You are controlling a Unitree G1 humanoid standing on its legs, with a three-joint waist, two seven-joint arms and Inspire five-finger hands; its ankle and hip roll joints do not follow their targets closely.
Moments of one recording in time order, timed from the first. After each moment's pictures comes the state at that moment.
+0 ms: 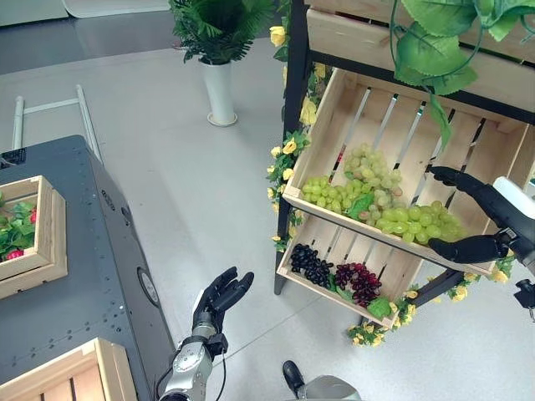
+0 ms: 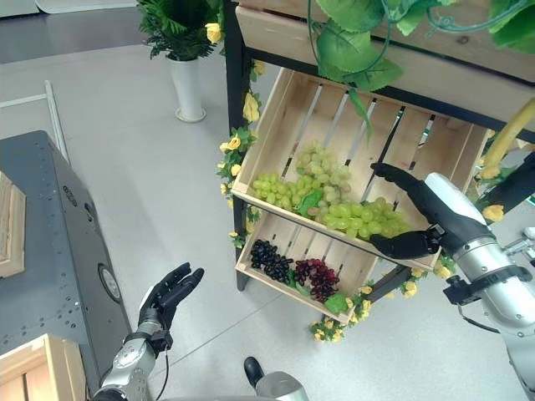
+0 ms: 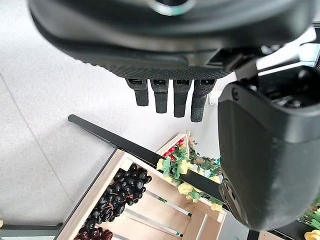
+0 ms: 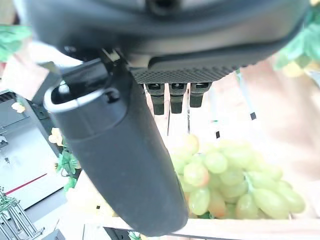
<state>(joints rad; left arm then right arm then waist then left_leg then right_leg) -0.03 0.25 -0.21 0.85 -0.58 -0.39 -0.04 0.33 -1.04 -0.35 -0.30 0.09 -0.10 0.12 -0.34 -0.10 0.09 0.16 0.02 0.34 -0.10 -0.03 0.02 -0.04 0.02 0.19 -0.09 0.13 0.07</state>
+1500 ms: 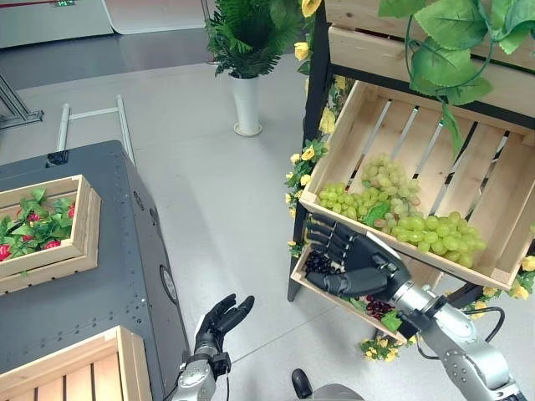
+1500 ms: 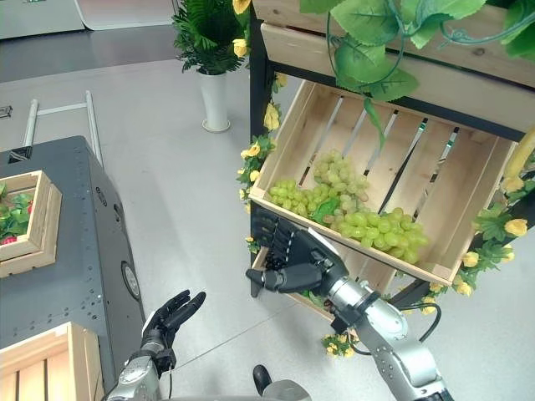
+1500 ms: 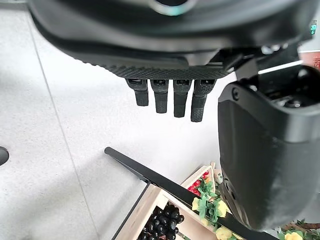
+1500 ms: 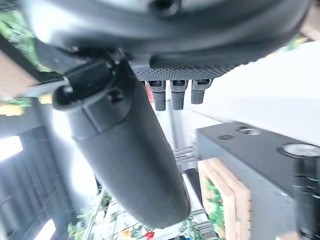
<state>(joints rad) -0.03 0.21 -0.27 1.00 -0.58 -0.38 0.04 0.14 -0.56 0.21 -0.24 0.71 0.09 0.37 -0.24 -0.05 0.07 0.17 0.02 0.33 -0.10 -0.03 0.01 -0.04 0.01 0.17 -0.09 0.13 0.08</state>
